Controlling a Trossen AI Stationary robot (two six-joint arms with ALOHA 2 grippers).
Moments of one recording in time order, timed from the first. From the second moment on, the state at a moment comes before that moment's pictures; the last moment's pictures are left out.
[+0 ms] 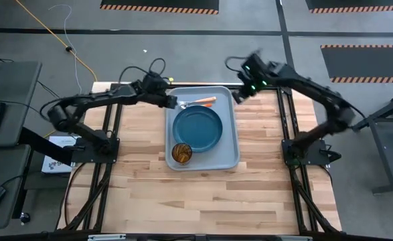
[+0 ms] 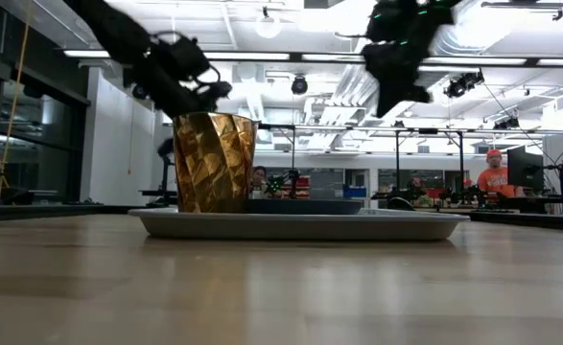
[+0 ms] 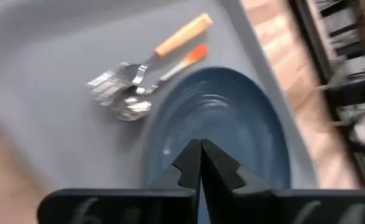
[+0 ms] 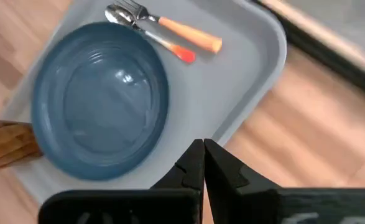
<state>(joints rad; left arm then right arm) 0.67 1.46 0.86 -0.17 0.31 -0.60 -0.67 1.45 1.35 -0.97 -0.17 0.25</state>
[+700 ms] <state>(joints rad) 0.67 1.73 0.84 0.01 0.18 -0.73 -0.46 0.96 0.88 -0.71 -0.04 0.73</state>
